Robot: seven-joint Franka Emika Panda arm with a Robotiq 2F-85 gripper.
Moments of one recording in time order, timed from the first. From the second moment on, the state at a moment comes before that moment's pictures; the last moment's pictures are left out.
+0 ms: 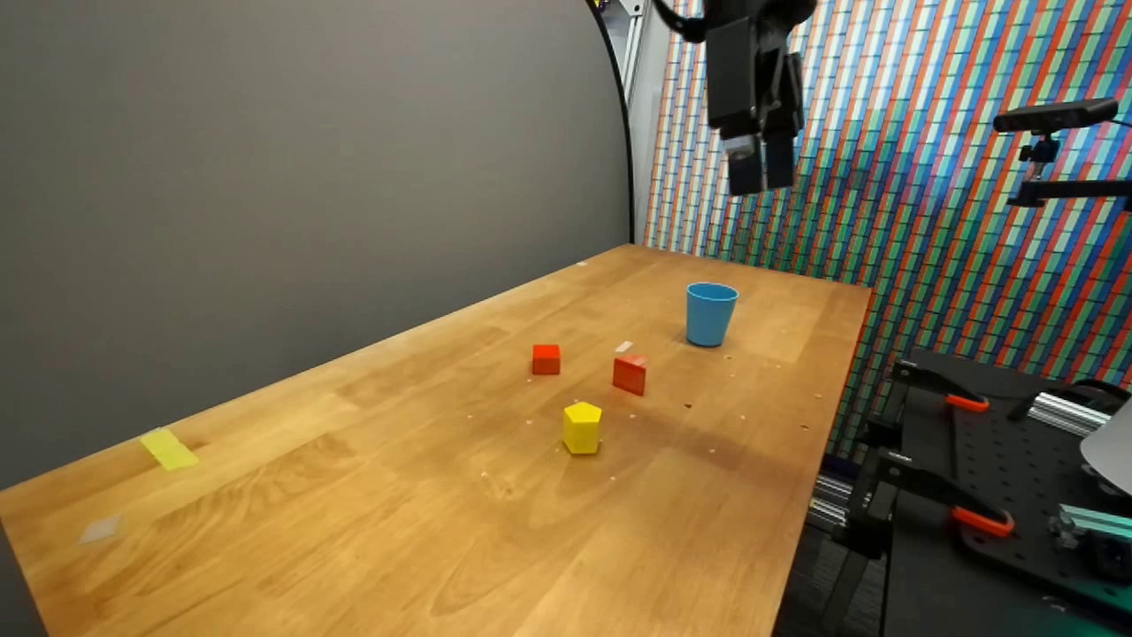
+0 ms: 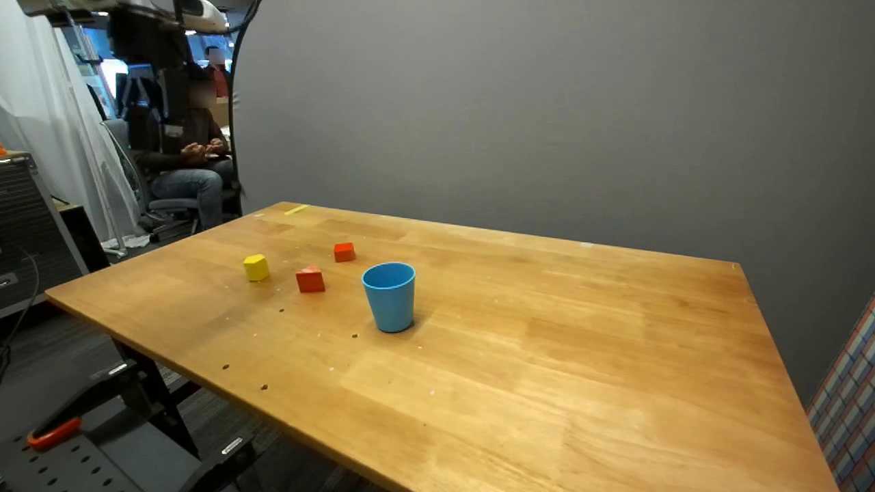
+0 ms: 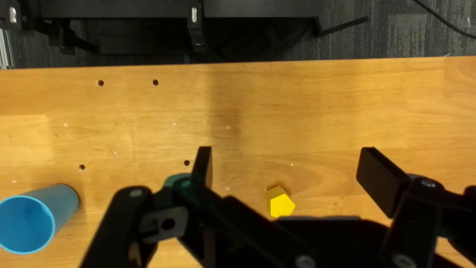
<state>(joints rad) 0.17 -0.21 0.26 -2.36 0.19 1.94 0.30</state>
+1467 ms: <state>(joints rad) 0.31 0.65 0.14 -1.77 0.00 2.16 0.45</state>
